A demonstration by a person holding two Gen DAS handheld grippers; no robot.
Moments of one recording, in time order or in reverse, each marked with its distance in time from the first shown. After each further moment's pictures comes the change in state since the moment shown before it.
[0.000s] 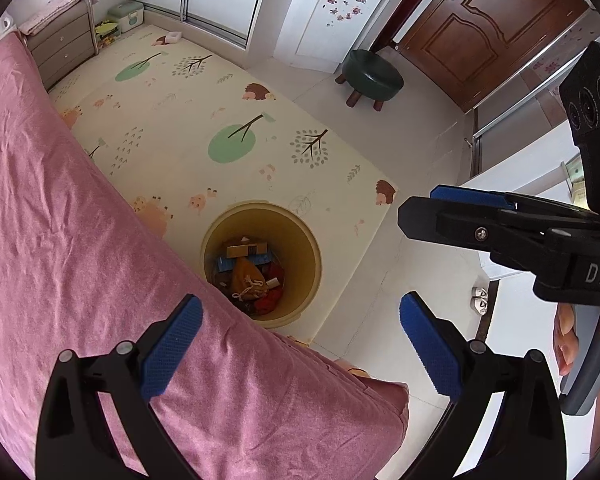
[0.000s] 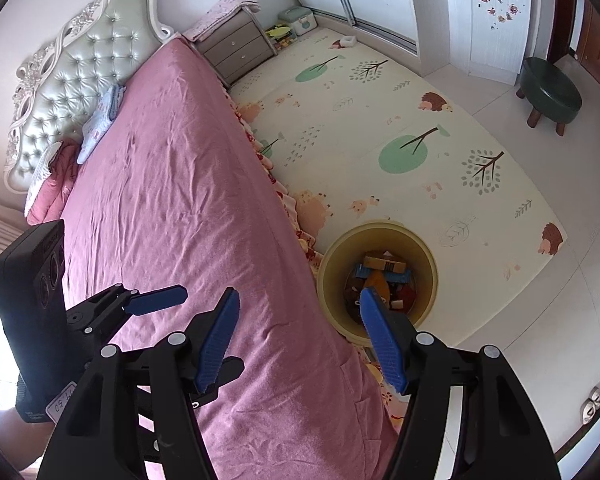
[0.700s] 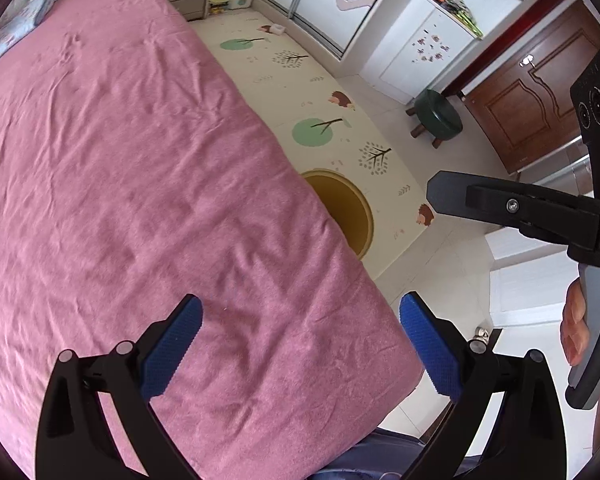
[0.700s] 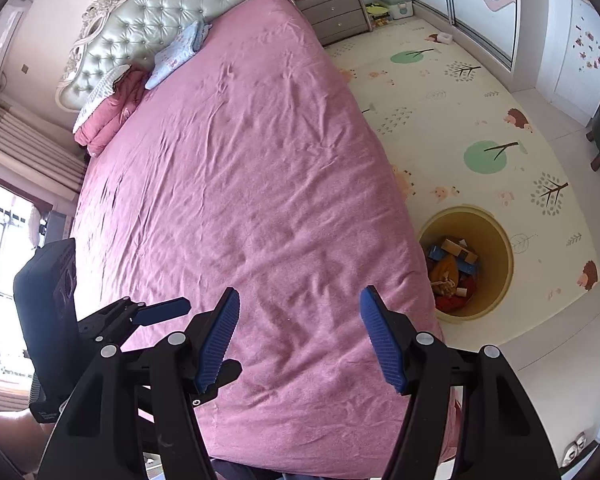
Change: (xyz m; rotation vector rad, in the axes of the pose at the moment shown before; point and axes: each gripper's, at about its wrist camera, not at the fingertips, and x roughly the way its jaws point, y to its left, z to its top) left arm -0.123 0.084 -0.169 -0.315 -0.079 0.105; right arm 0.006 0.167 -0.077 -0.245 0.089 0.100
